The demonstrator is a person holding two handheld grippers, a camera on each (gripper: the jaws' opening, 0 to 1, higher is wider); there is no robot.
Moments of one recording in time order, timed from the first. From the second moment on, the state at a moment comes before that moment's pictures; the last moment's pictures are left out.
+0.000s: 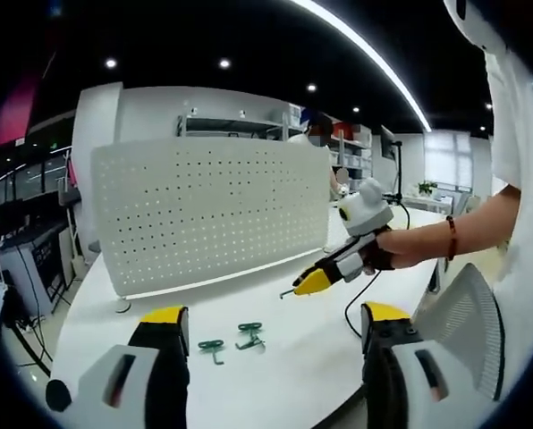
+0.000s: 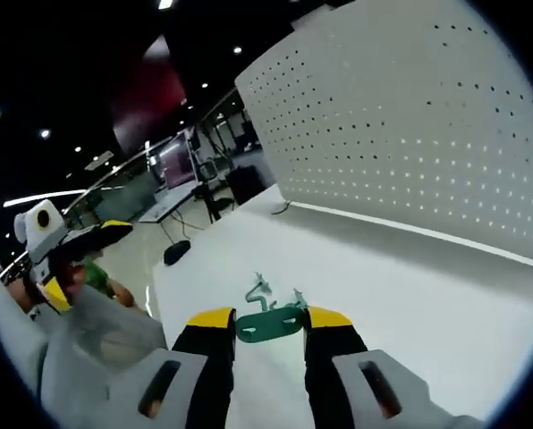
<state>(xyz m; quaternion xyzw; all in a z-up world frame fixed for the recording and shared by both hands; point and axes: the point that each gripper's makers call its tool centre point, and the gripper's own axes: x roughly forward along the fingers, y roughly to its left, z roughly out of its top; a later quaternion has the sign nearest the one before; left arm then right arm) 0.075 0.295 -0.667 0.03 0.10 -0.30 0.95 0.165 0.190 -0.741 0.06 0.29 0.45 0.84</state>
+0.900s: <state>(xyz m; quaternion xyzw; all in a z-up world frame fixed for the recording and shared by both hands) 0.072 0.282 -0.667 0.04 0.08 -0.34 0.94 0.127 0.207 -0.710 0.11 0.33 0.49 0.80</state>
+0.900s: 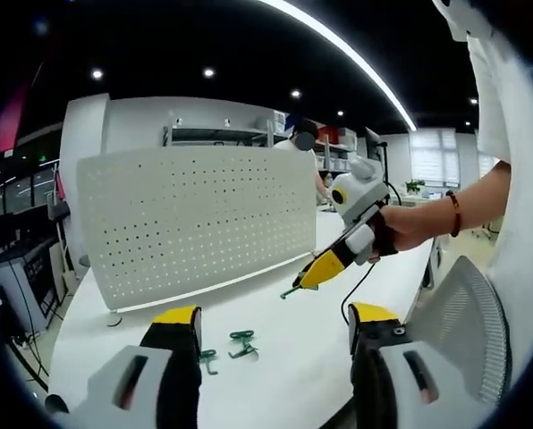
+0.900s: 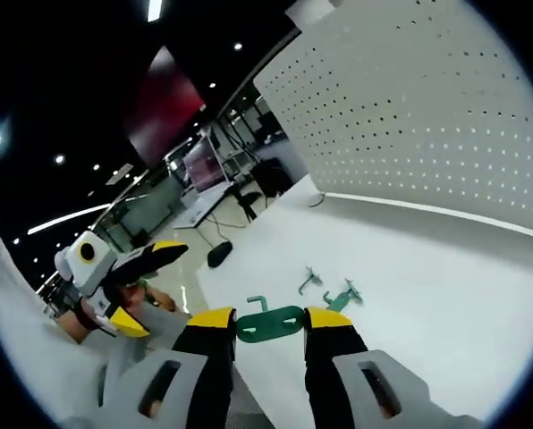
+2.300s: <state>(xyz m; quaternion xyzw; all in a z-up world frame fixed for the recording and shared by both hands) 0.070 0.254 -0.682 0.11 0.08 -0.41 0.90 0.088 0.237 -0.690 0.14 0.38 0.57 0.71</state>
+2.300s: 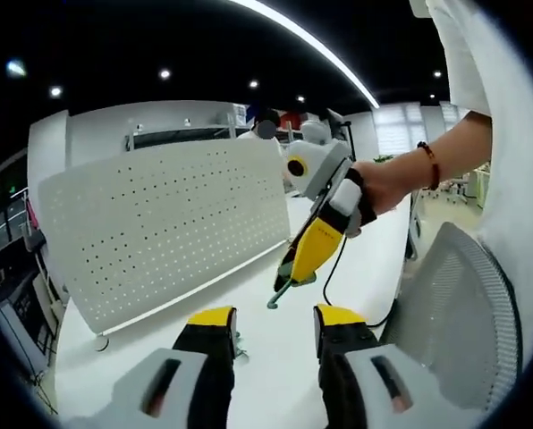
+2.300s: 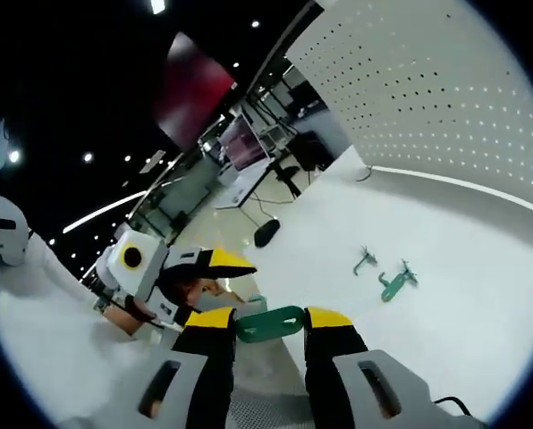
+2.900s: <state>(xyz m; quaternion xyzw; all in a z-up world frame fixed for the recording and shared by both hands) 0.065 0.247 -0.685 0.14 0.07 -0.44 0.88 0.066 0.248 -0.689 0.16 0.42 0.60 0.66</state>
